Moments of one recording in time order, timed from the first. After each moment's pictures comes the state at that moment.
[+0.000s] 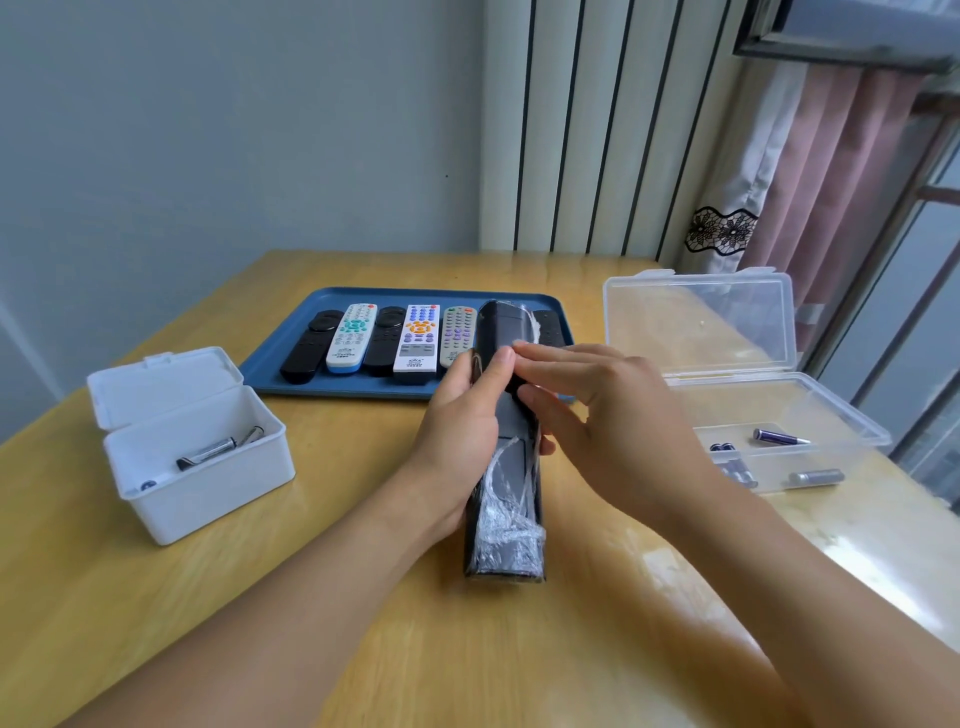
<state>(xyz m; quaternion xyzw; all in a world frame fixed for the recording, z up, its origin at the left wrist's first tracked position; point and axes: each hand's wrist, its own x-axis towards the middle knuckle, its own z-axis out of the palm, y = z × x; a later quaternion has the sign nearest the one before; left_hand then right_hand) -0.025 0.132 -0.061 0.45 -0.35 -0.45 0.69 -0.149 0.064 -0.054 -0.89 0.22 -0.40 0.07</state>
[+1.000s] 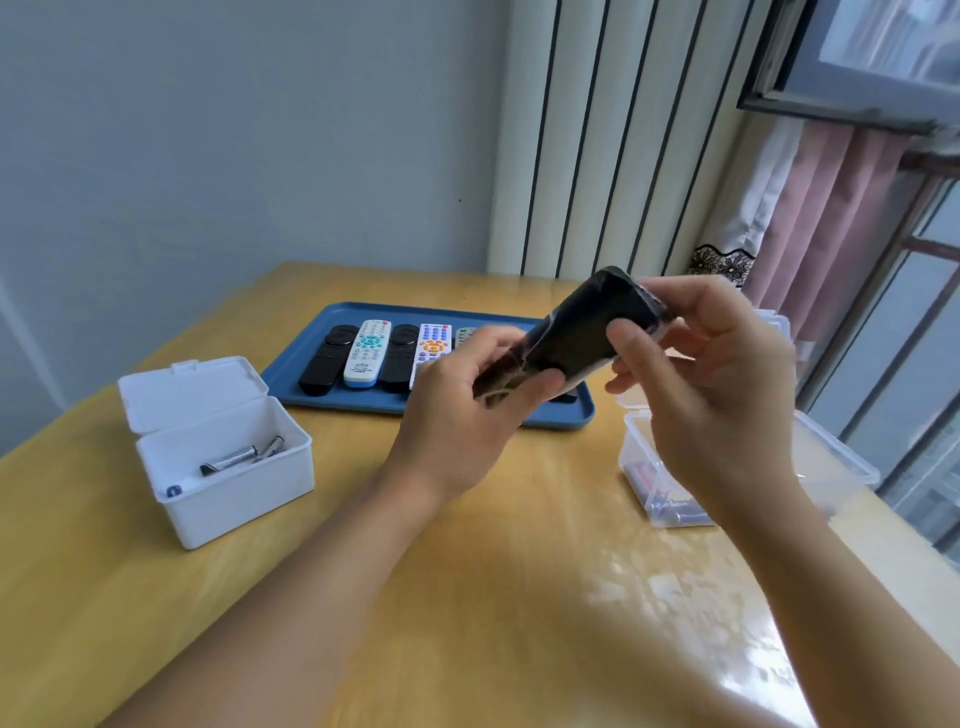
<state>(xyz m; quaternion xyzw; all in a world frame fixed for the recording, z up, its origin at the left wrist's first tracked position) 0.011 0.126 -0.056 0.57 -0.58 -0.11 0.58 -0.166 0.074 -0.011 -0.76 0.18 -0.58 0.23</state>
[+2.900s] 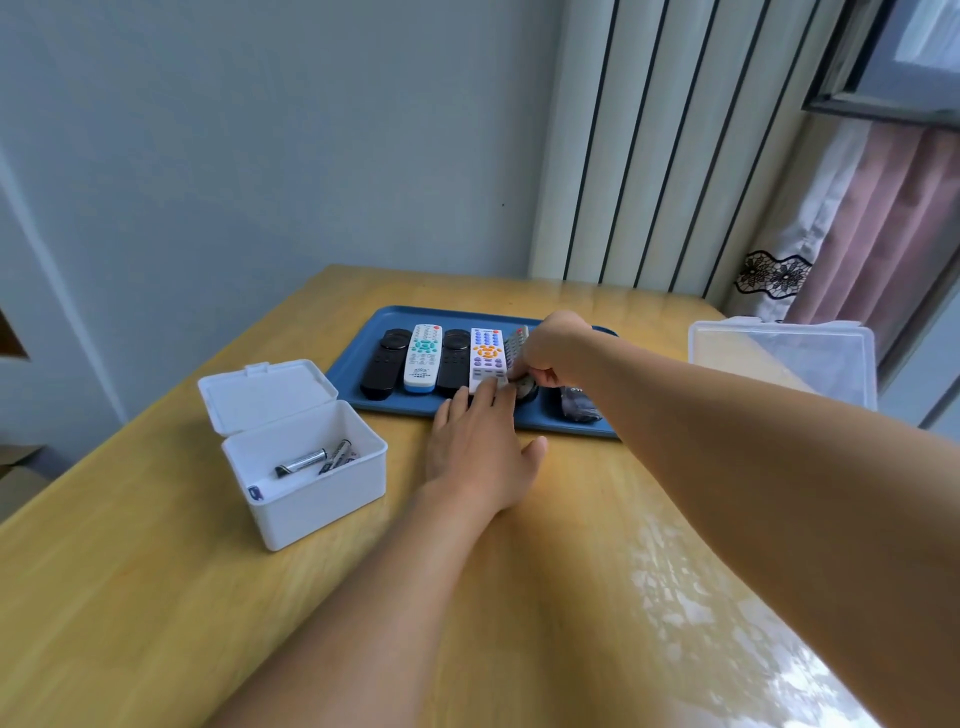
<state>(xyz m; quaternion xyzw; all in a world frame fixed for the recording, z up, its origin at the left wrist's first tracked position) 0.057 0.106 -0.103 0.80 -0.55 0.01 0.21 0.018 -0.033 -0.027 -0.72 0.54 -0.16 0.40</state>
